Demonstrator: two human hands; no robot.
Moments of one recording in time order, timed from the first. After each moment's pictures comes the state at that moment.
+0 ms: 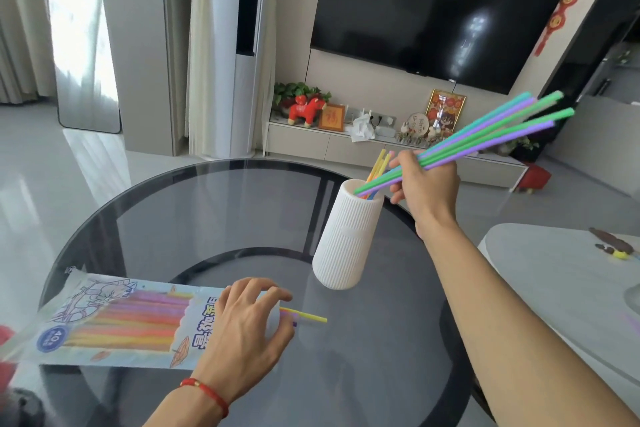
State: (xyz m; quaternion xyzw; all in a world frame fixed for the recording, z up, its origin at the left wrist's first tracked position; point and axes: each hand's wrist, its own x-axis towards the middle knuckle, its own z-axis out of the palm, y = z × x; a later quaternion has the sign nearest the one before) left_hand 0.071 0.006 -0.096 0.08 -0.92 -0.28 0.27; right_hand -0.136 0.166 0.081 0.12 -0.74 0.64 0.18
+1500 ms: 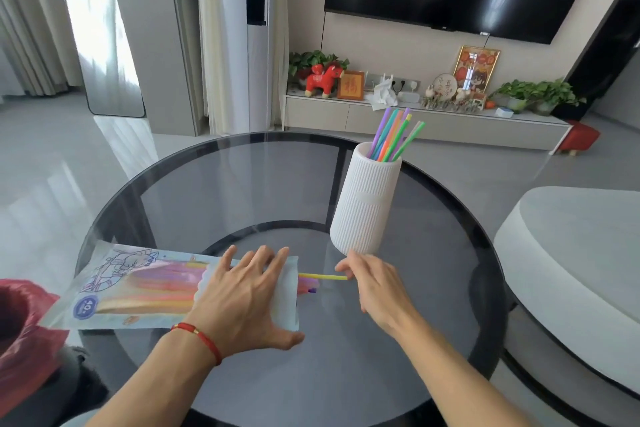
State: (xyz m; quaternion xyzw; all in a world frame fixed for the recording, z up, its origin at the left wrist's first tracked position) left_hand 0.073 -0.023 -0.093 0.04 -0.99 -0.03 0.12; right_hand -0.050 0.181 -0.087 0.21 -0.88 0.41 -0.11
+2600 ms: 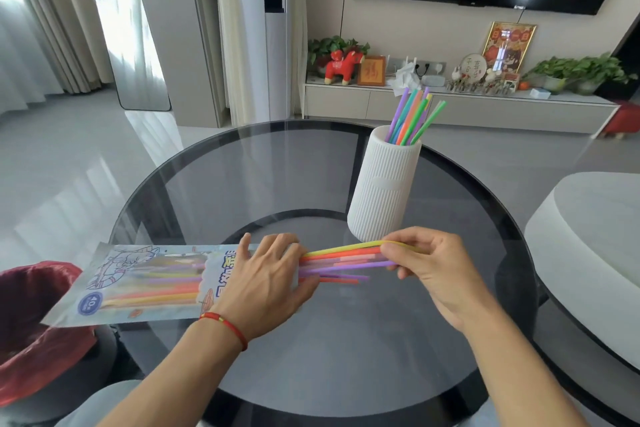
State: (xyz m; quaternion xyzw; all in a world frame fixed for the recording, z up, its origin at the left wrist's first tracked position) left_hand 0.074 -0.013 -0.090 0.06 -0.98 -0.07 0.14; right_hand -0.063 0.218 -0.063 0.19 -0.70 0.67 -0.16
